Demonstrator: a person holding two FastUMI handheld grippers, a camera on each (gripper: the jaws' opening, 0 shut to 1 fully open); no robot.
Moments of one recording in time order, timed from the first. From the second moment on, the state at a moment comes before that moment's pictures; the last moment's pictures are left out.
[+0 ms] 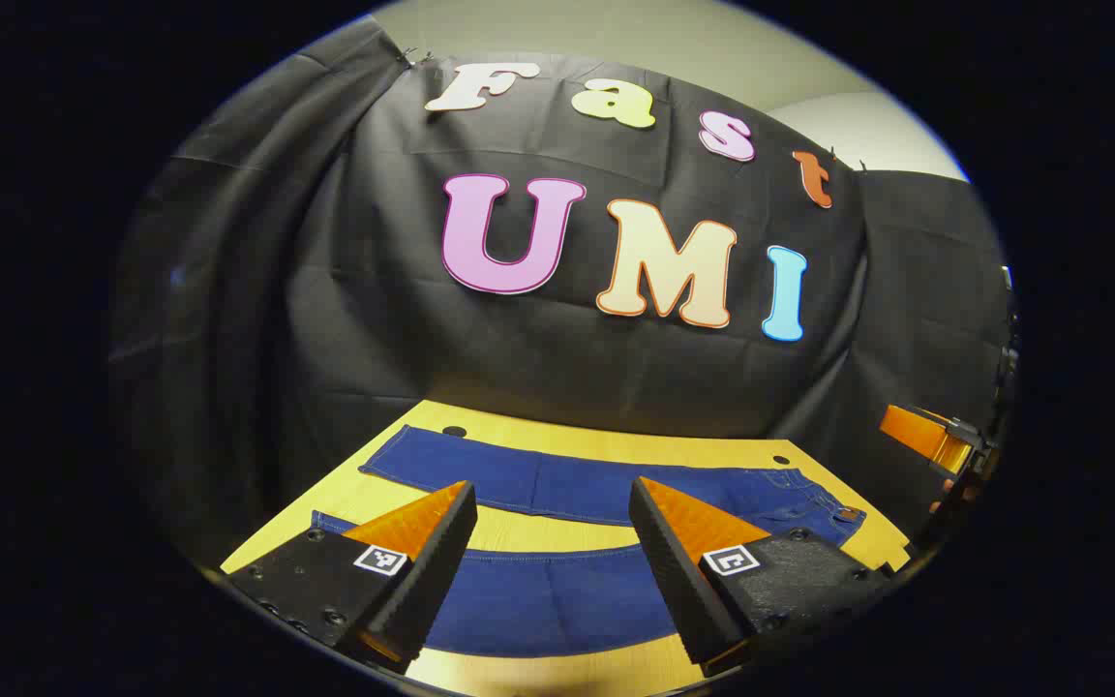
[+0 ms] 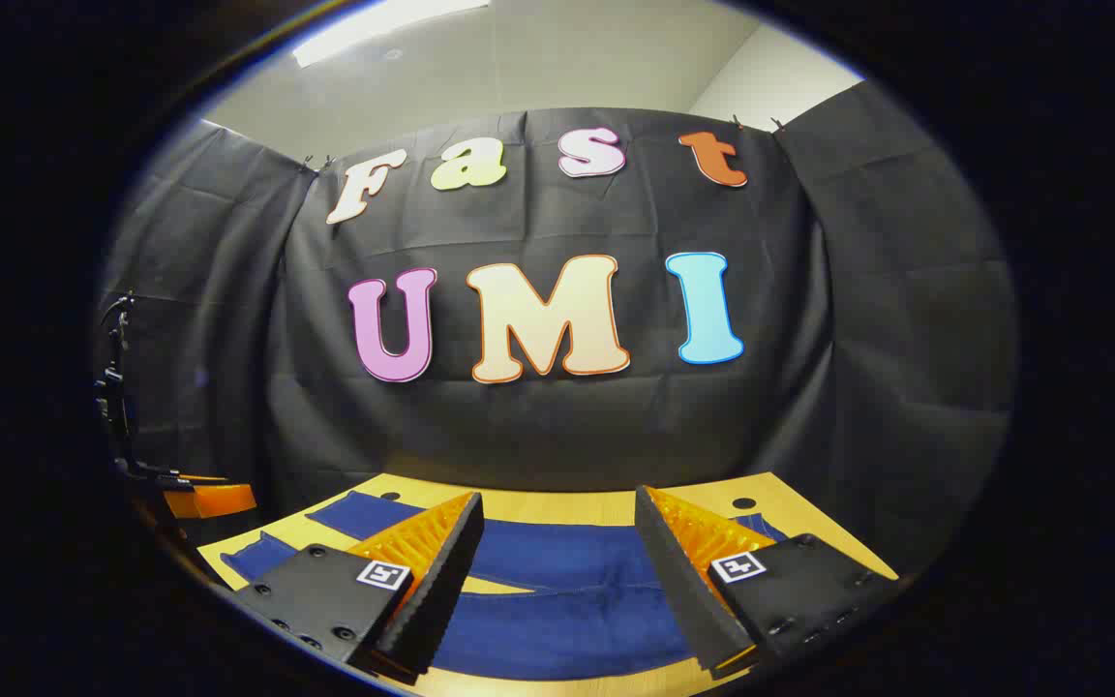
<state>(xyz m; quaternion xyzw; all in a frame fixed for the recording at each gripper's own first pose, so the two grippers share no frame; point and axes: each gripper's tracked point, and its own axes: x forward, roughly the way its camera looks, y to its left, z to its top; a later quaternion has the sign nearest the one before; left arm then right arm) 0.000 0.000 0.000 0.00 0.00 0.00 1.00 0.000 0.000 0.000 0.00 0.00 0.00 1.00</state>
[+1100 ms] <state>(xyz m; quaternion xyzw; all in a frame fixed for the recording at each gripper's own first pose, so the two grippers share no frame) 0.005 0.011 -0.073 -0.01 0.08 -0.04 1.00 0.004 0.008 -0.020 0.00 0.04 0.02 1.00</state>
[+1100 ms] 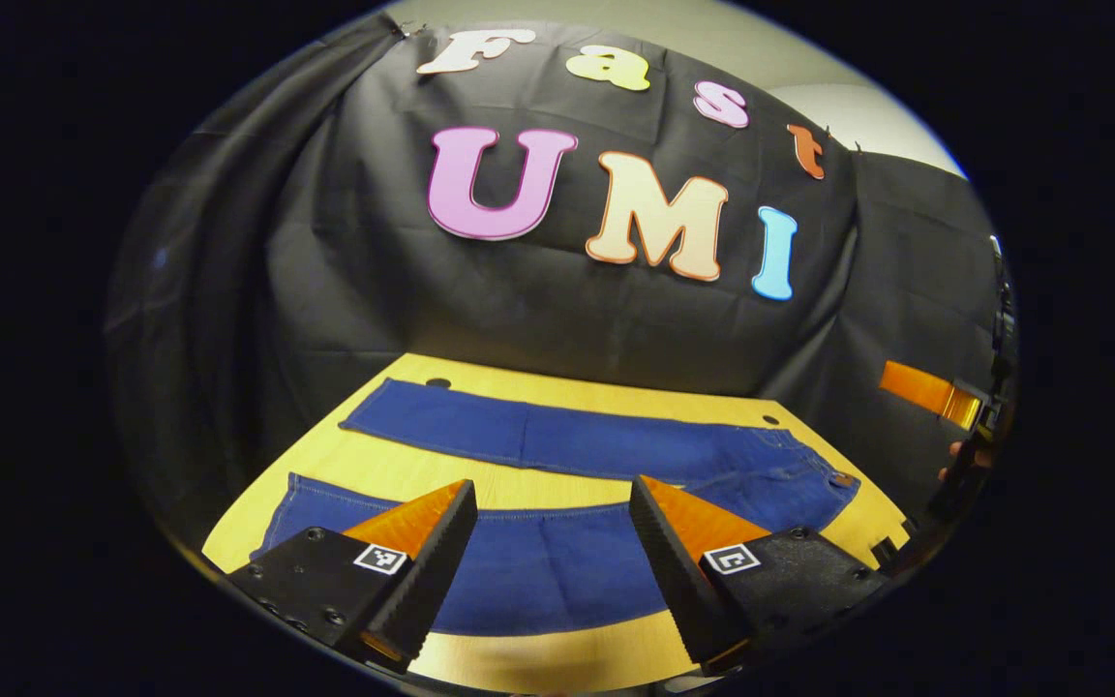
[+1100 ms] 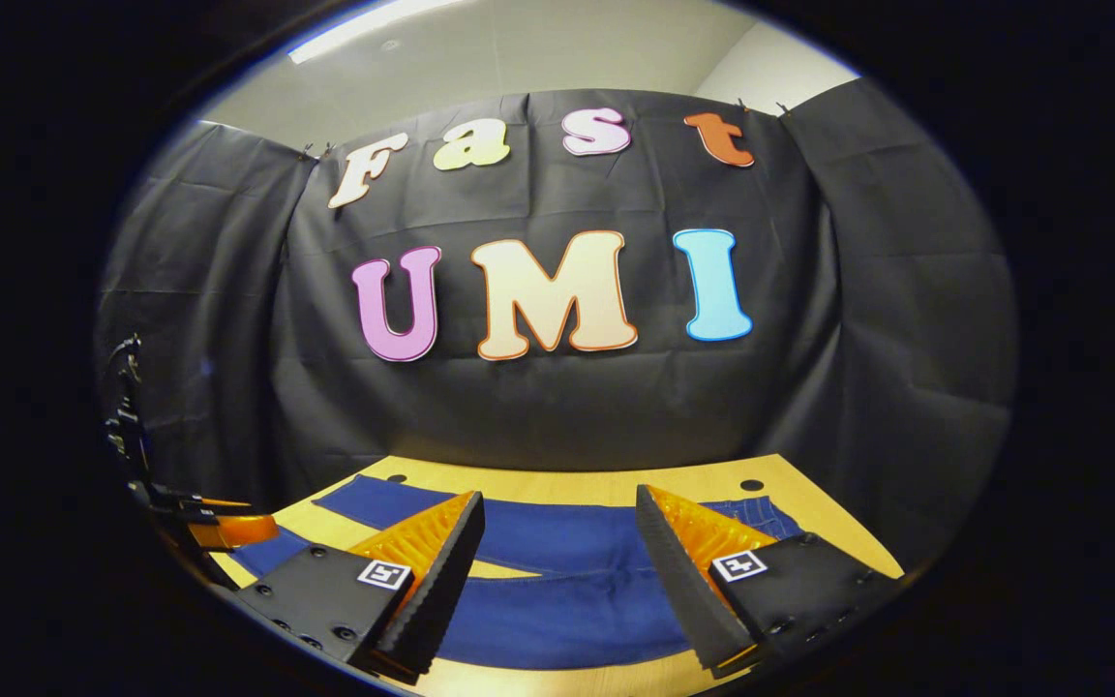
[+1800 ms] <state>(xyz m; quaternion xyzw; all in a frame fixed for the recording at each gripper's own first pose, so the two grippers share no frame) -0.015 0.108 -0.200 0.10 0.29 -0.12 0.95 -0.019 -0.012 -0.060 -0.01 0.11 0.00 0.99</state>
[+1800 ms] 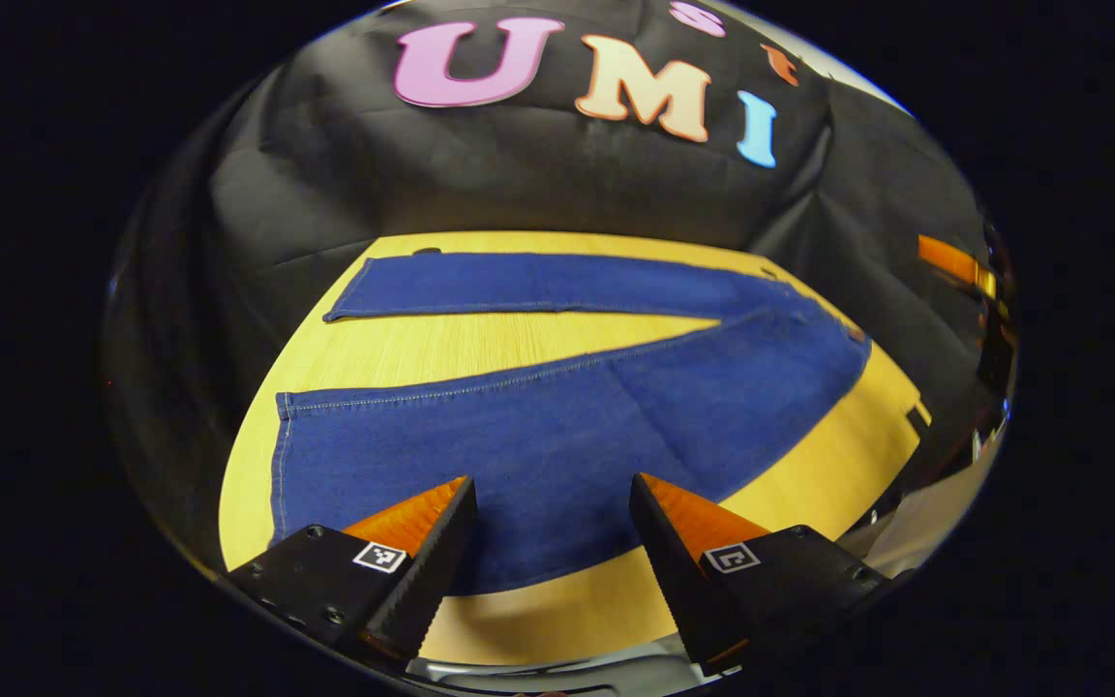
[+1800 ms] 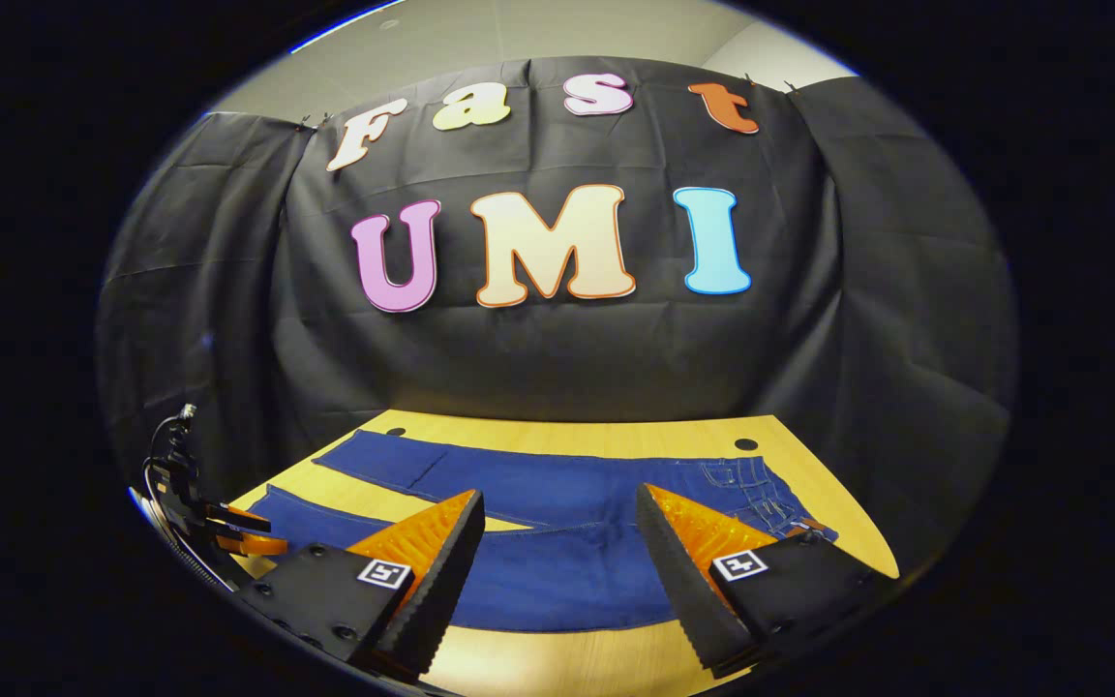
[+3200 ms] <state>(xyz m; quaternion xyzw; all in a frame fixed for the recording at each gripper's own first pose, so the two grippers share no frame) -0.048 0.174 -0.247 0.28 0.50 -0.21 0.79 -0.017 -0.028 -0.086 0.01 0.15 -0.01 0.99</state>
